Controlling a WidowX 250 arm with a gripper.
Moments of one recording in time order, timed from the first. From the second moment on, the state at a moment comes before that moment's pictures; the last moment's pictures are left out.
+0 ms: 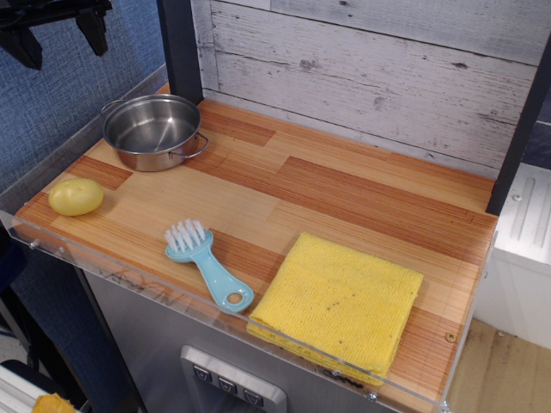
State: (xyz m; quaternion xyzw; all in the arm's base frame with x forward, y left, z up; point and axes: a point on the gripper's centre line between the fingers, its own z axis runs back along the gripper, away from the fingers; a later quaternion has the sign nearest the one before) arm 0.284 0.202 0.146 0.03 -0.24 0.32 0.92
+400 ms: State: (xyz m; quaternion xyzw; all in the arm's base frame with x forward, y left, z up) arm 0.282 0.198 0.135 0.02 -0.23 0.32 0.92
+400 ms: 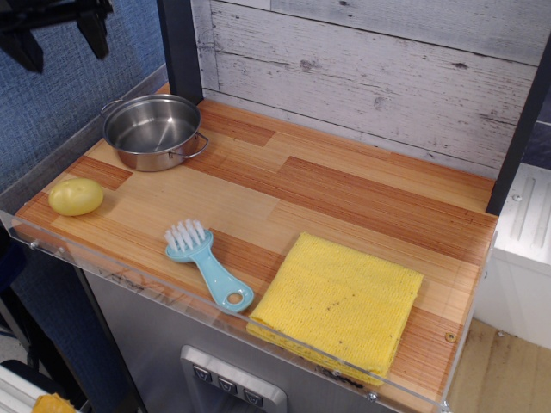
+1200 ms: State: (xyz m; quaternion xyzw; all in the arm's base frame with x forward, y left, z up) arm 0.235 0.109 0.117 -0.01 -0.20 0.19 0.96
